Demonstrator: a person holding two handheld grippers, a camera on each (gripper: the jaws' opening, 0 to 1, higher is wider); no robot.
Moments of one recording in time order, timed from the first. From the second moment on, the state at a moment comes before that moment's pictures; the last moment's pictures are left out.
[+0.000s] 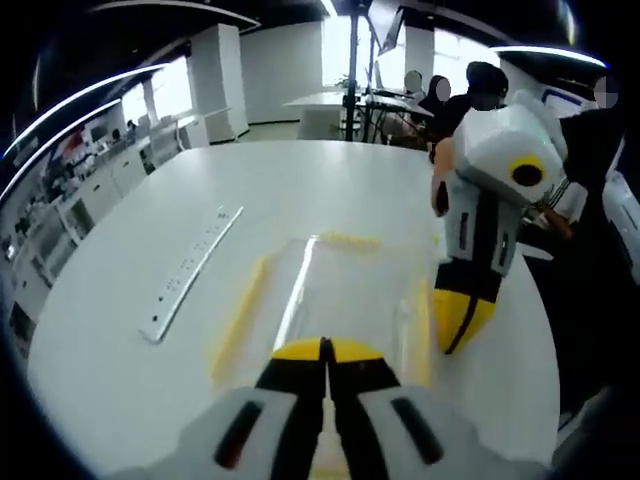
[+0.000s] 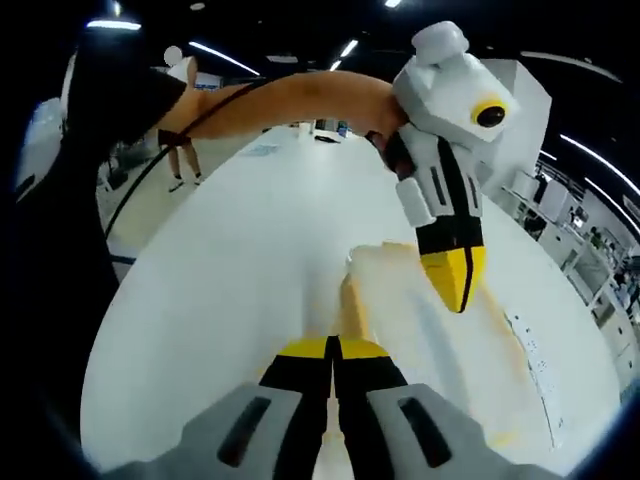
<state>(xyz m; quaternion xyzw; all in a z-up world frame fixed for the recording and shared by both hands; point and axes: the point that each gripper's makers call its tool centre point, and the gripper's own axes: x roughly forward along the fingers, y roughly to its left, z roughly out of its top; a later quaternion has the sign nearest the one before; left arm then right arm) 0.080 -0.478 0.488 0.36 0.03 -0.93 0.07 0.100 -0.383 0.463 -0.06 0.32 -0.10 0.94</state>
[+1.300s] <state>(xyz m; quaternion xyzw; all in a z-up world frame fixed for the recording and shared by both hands) 0.072 -0.469 0.481 0.35 0.03 -0.94 0.05 0.099 -0.392 0.452 -0.13 0.30 -0.30 0.90</state>
